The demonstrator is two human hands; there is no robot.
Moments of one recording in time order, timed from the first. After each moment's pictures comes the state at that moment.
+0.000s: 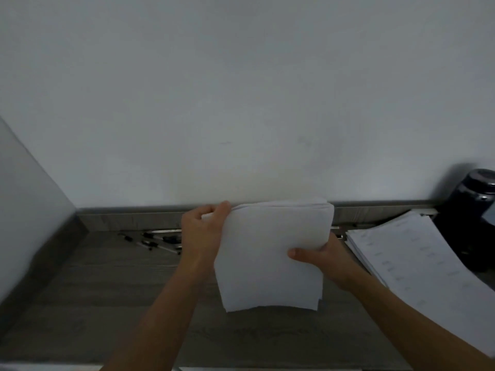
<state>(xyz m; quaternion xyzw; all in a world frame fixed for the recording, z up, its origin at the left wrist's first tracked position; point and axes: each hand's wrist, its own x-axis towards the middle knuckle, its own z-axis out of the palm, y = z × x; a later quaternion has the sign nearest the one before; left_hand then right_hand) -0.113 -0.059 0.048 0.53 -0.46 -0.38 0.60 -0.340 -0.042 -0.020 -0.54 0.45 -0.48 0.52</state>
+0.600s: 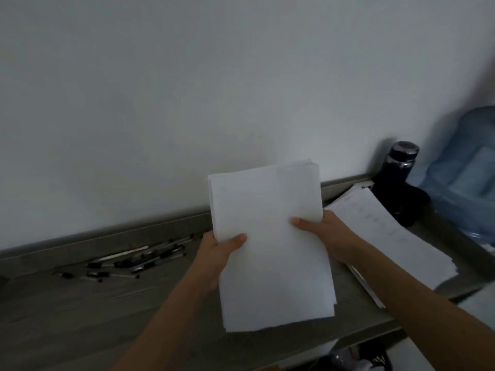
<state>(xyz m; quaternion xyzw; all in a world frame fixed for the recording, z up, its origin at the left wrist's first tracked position) -0.147 -0.092 -0.027 0.47 -0.45 -0.65 0.39 -0.386 -0.037 -0.011 -0.41 0.59 -0.50 0.49</state>
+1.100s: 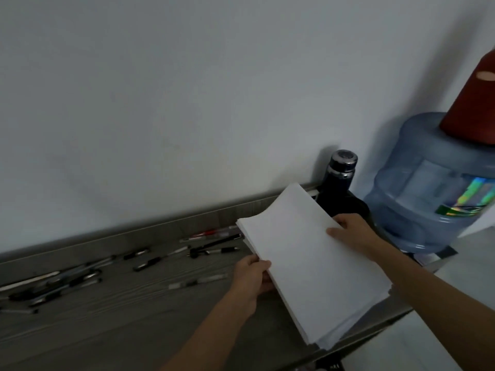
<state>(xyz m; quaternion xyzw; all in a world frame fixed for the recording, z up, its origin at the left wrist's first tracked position) -0.391 -0.059 -0.100 0.51 -0.34 -0.74 0.28 -0.646 -0.025 -0.061 -0.44 0.81 -0.29 0.26</state>
